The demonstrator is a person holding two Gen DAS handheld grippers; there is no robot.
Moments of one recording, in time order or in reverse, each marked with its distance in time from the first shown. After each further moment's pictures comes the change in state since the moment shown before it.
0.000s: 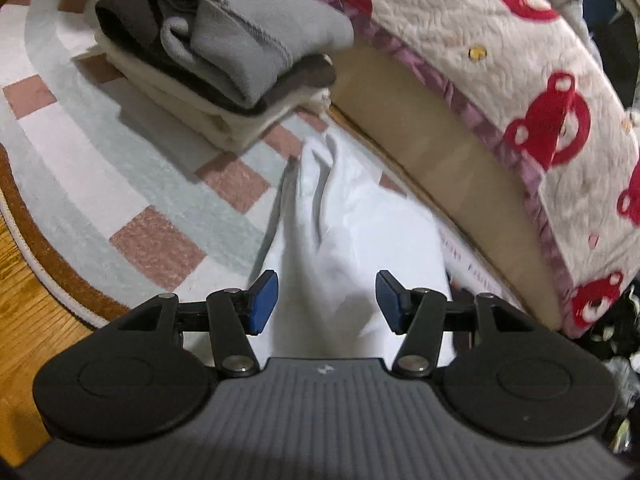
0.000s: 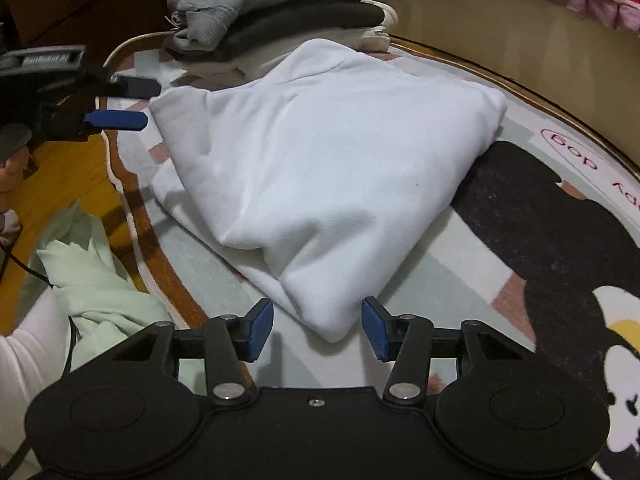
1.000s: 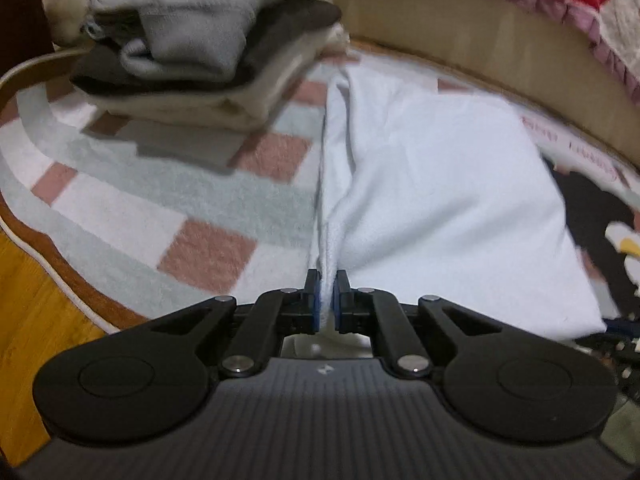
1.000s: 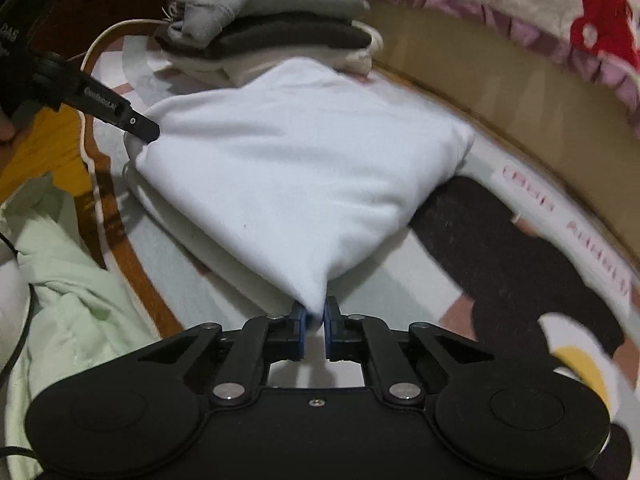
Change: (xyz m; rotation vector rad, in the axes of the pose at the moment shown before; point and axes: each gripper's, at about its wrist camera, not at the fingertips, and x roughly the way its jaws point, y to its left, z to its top) left arm 0.055 -0.041 -0.025 0.391 0.183 0.361; right arm -0.009 0.004 -0.006 -0.096 -0.035 -0.124
